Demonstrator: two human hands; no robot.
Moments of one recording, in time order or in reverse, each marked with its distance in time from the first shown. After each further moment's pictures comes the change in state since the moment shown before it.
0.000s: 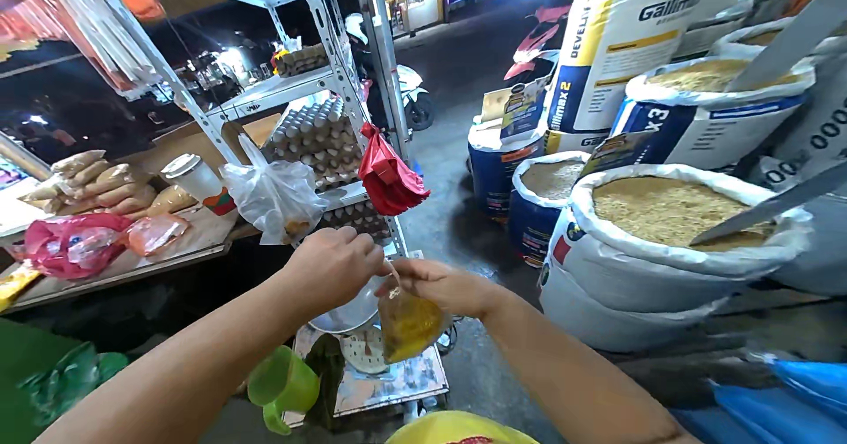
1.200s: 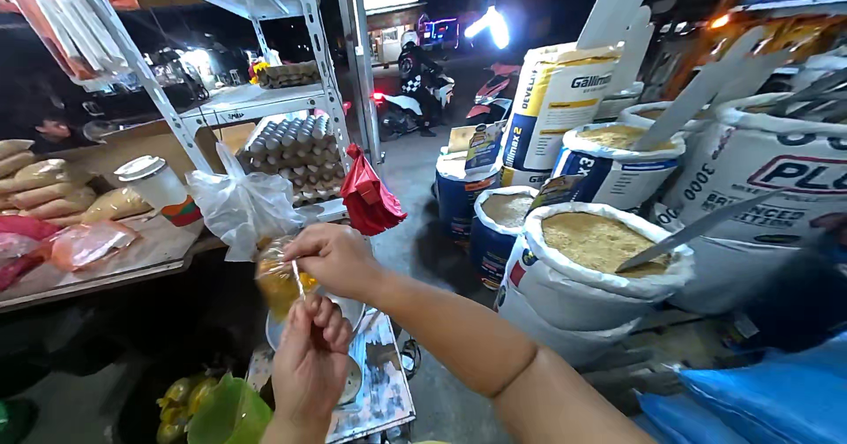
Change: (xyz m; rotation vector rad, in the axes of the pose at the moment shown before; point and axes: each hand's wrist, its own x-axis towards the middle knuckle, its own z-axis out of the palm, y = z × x) left_hand -0.033 0.096 0.036 -2.267 1.350 -0.868; right_hand 0.124 -0.062 0.048 -0.538 0.373 -0.247
